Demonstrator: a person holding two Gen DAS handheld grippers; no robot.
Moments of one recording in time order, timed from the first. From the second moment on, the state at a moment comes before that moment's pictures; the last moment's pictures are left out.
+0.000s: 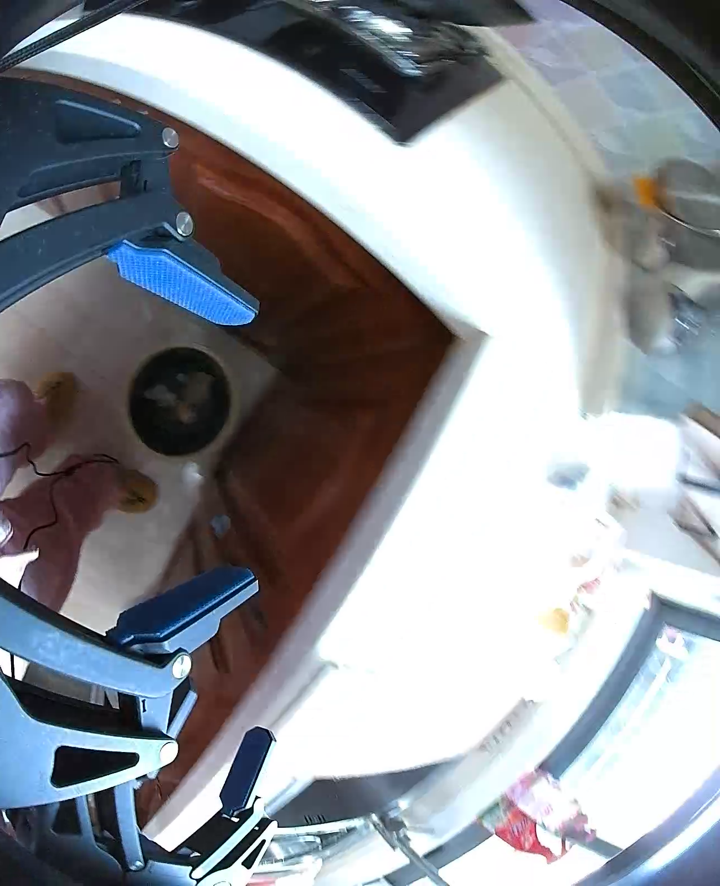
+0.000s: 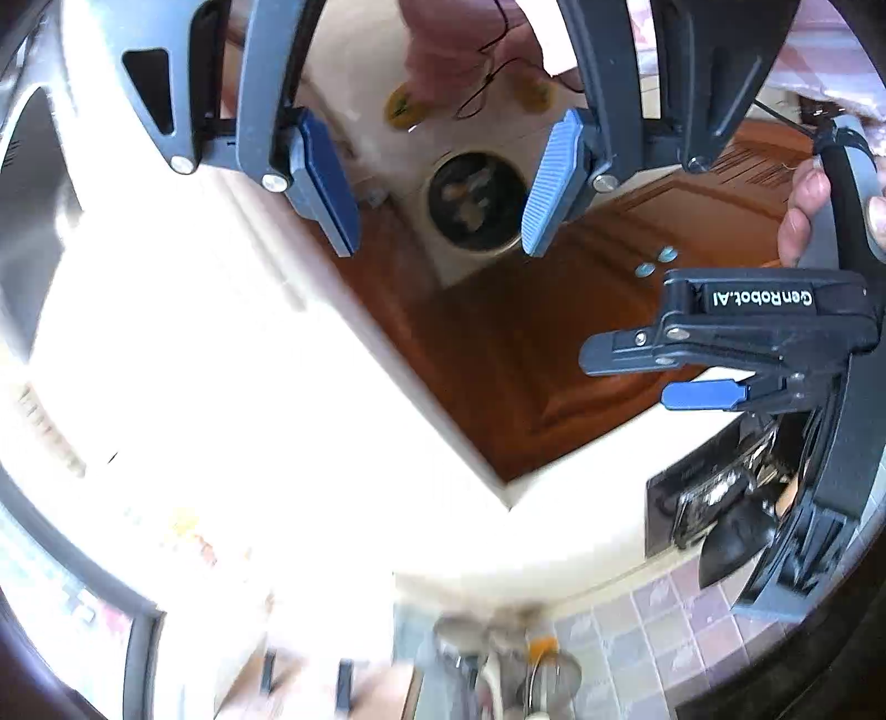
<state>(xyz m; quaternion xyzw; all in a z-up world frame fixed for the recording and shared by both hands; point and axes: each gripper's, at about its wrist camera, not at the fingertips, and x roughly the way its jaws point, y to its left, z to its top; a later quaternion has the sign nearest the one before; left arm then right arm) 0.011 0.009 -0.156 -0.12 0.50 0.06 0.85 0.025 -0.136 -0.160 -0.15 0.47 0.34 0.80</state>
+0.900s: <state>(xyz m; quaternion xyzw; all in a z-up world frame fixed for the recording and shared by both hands) 0.276 -0.037 -0.067 -0.02 0.45 0.08 0.89 0.295 -0.257 -0.069 -0.03 0.46 0.20 0.86</state>
